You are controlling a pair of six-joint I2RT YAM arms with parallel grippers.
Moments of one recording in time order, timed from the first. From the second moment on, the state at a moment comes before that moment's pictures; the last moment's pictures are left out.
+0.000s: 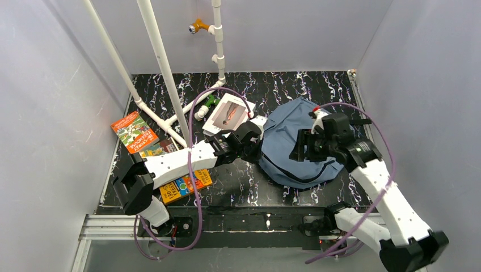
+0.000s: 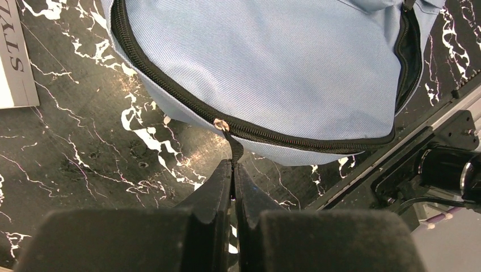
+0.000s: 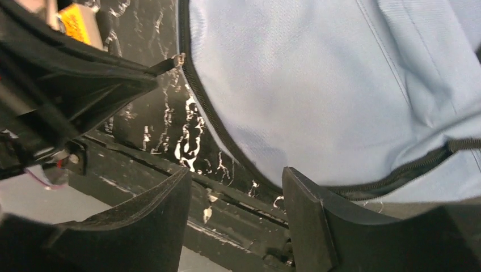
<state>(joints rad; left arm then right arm) -0.99 1.55 1.17 -0.40 -0.09 -0.48 0.40 0.89 1.01 -0.94 -0.24 0.37</state>
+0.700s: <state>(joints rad) -0.99 1.50 1.11 -0.37 -0.05 -0.61 0.80 1.19 0.90 -0.66 0.17 0.34</state>
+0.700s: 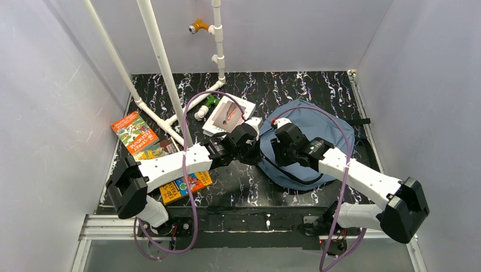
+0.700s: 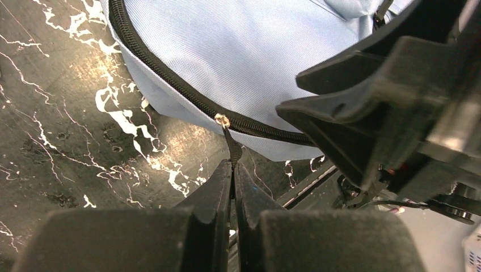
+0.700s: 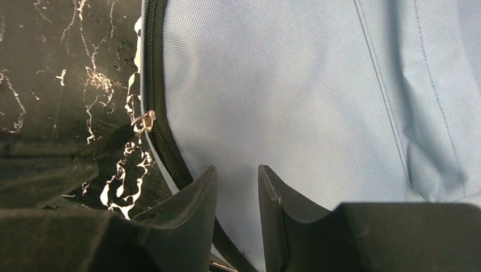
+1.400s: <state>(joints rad) -0.99 1.48 1.10 -0.36 -0.03 -0.62 0.89 1.19 0.89 -0.64 0.17 0.35</state>
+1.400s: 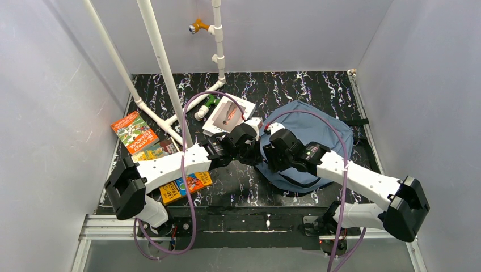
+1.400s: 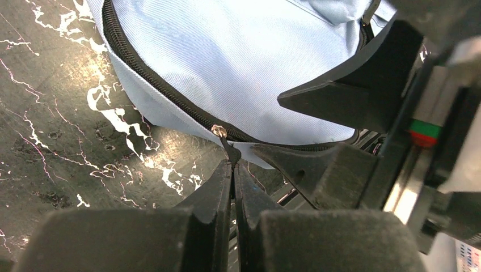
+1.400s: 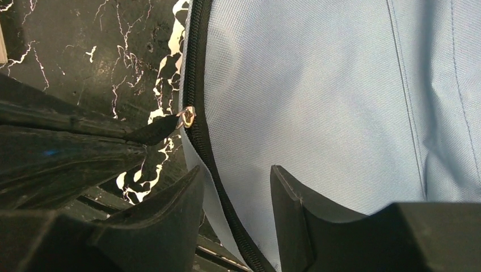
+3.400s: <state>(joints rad) -0.96 1.41 1.09 -0.38 -0.07 -0.62 1.11 1.24 0.88 -0.76 0.66 0.46</state>
